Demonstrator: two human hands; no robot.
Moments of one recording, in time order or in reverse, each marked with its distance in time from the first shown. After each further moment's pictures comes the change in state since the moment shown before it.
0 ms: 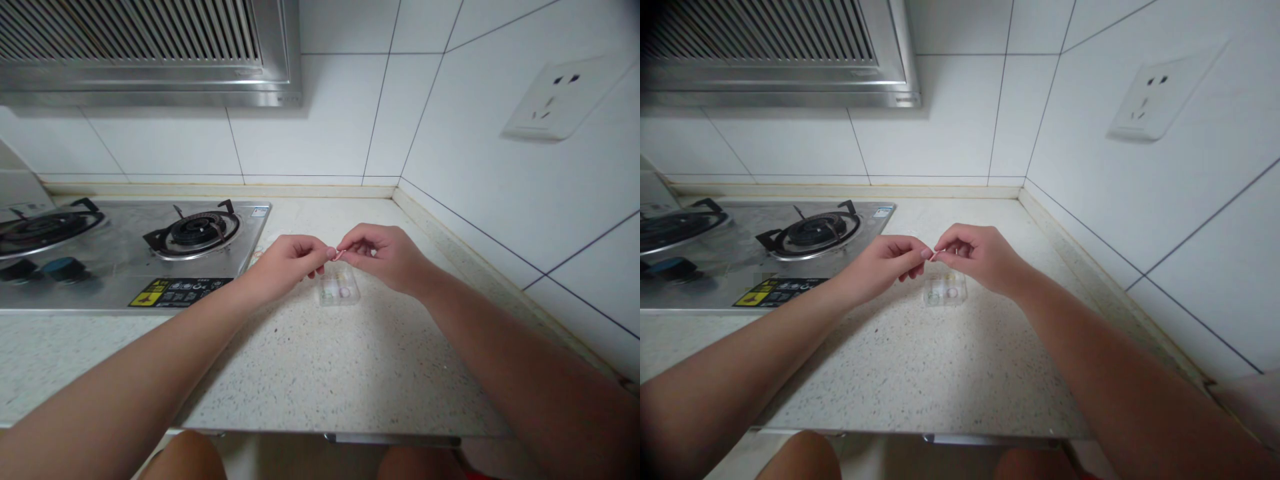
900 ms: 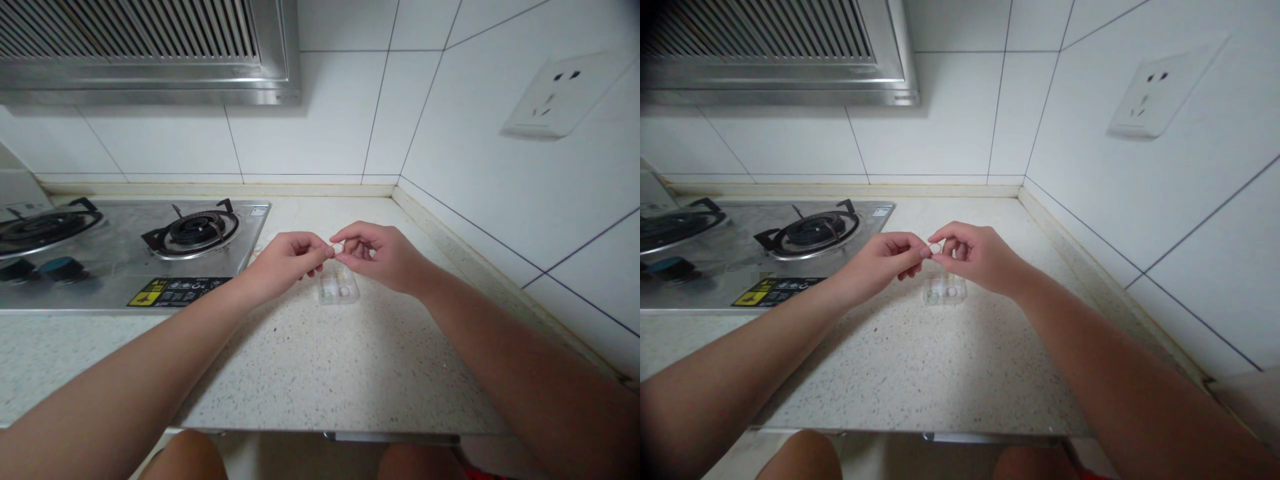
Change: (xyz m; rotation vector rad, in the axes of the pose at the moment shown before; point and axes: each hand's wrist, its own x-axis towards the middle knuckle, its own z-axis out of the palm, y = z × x) left_hand 0.000 0.002 0.000 -0.081 0.008 0.003; right_hand -0.001 0.000 0.001 0.055 -0.067 -0.037
